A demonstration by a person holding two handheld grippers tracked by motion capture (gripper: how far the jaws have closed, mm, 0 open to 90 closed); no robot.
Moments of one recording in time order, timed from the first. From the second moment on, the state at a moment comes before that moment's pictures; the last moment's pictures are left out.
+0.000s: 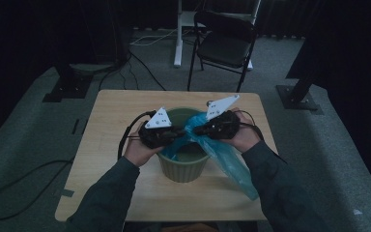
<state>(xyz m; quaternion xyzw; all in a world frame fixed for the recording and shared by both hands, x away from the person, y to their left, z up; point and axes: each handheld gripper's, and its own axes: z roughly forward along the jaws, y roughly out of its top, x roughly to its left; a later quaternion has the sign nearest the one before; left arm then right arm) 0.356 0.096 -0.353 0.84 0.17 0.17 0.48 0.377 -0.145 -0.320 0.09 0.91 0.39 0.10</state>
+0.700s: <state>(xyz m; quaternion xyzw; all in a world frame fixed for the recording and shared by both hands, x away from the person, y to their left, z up) 0.361 0.135 -0.359 0.82 0.22 0.19 0.49 0.349 -0.227 -0.319 0.16 0.88 0.43 0.13</state>
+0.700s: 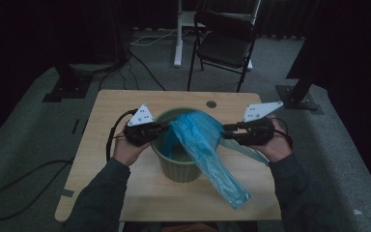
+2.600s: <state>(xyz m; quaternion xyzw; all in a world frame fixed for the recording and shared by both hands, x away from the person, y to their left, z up) 0.361 0.136 -0.339 0.82 0.21 0.17 0.51 0.368 -0.198 -0.329 0.18 0.89 0.38 0.16</state>
